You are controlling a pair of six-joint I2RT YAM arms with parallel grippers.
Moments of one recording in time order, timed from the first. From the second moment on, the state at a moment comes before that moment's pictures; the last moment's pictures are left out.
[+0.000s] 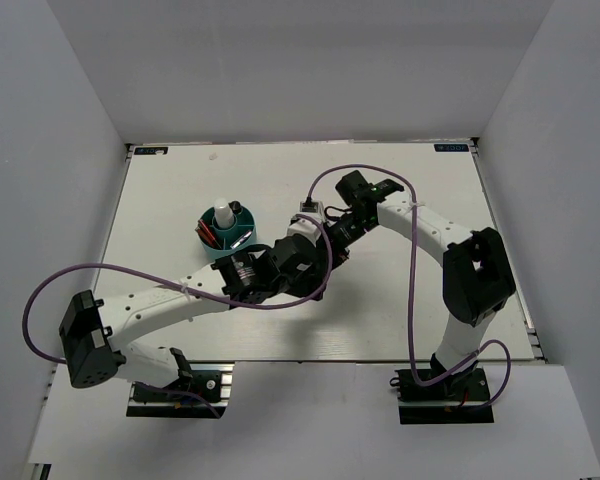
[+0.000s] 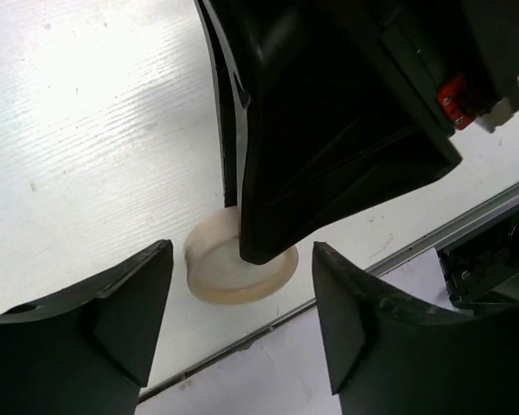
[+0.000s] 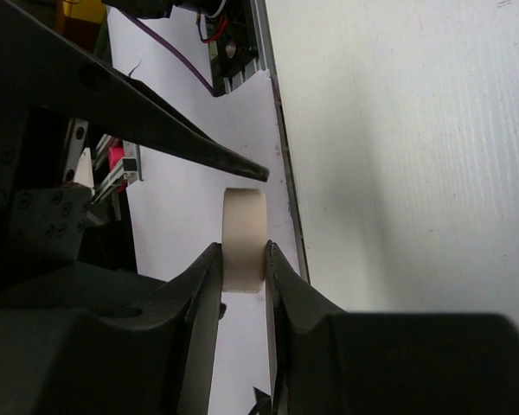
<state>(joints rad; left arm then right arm) -1.09 1.34 1.11 -0.57 -0.29 -0.63 0.59 1.79 1.42 -0.99 -1.12 -0.27</state>
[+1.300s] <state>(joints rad) -1.09 0.81 1.20 -1.03 -0.62 -0.98 0.66 2.01 1.94 -0.80 -0.75 -0.64</state>
